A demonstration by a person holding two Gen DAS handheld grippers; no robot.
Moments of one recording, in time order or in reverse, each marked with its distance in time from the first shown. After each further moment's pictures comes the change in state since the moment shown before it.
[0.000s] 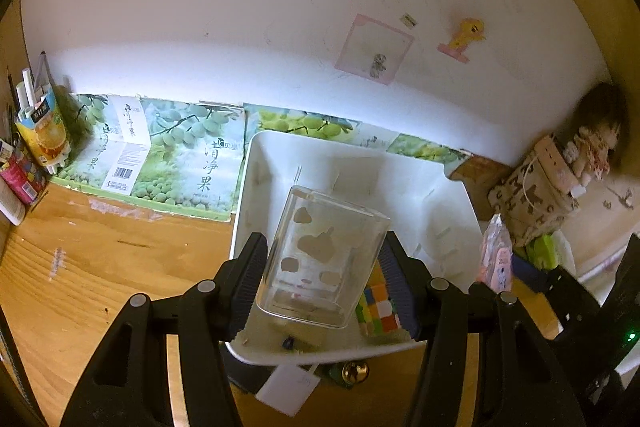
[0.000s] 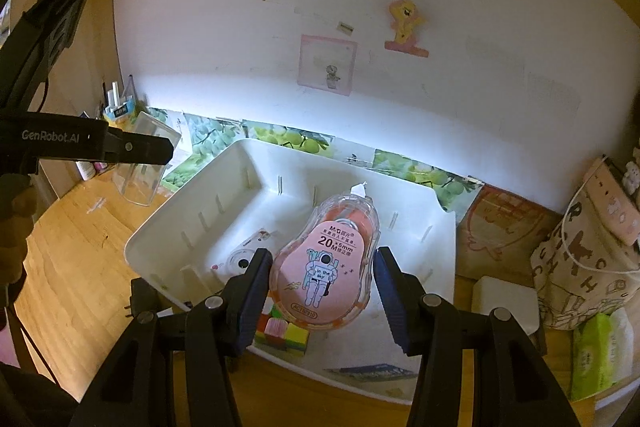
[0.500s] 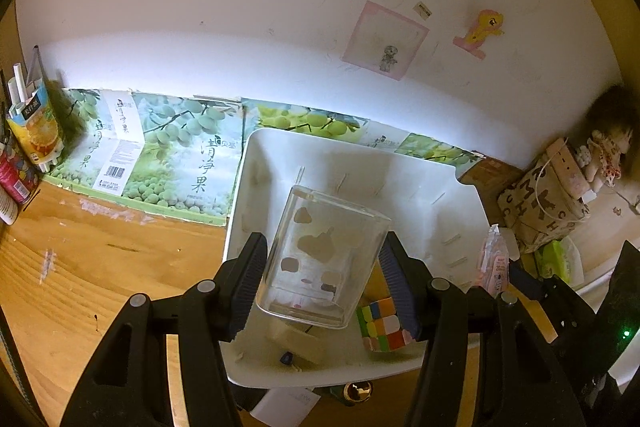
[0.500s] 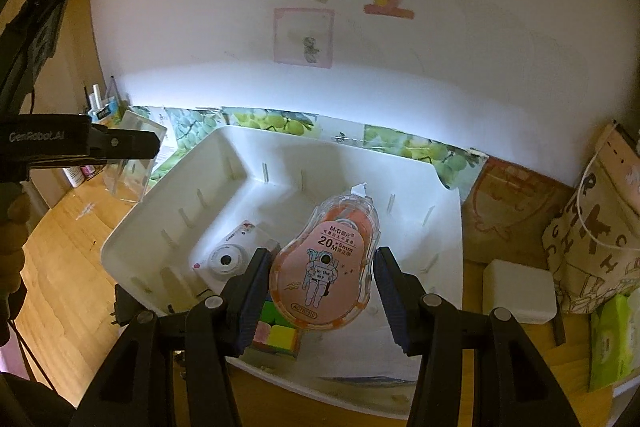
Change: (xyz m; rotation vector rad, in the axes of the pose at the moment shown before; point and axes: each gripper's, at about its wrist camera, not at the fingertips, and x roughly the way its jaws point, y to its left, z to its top) left arm 0.024 -0.001 0.001 -0.005 0.010 0.011; right arm 0.029 -0.018 -0.007 0.068 0.045 0.000
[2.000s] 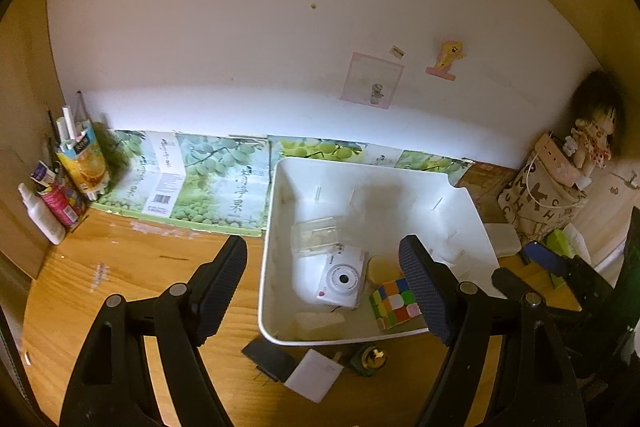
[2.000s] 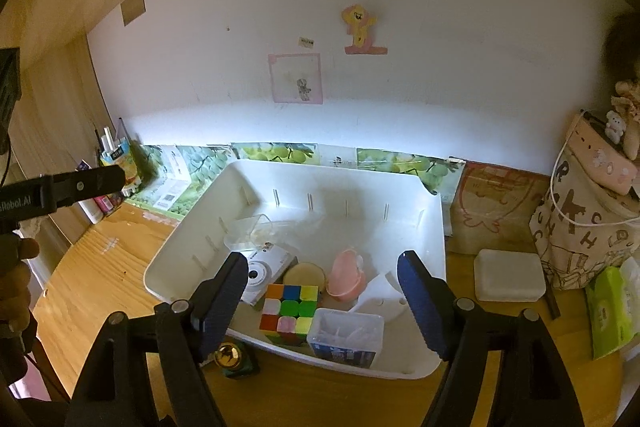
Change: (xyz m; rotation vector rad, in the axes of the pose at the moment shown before) left arm -0.078 -0.007 -0.019 0.078 -0.117 0.088; right arm -0.057 0.002 0.006 0.107 -0.057 0.019
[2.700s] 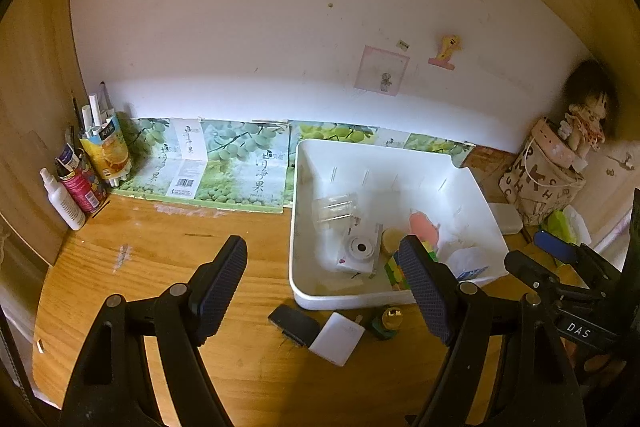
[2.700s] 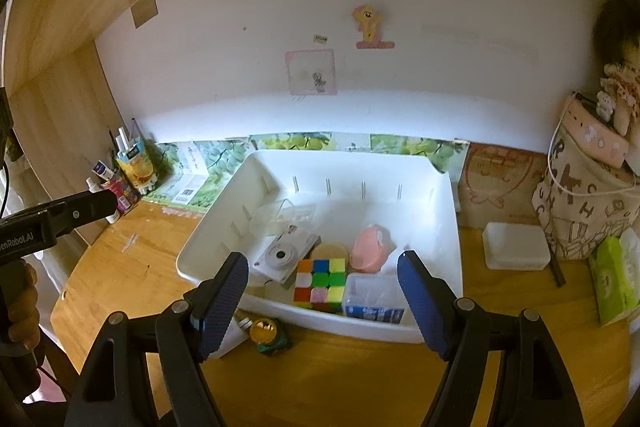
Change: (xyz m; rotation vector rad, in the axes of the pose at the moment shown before) left arm -0.035 0.020 -0.029 0.016 0.006 0.013; right arm -0.028 0.022 -0.016 0.045 0.030 0.019
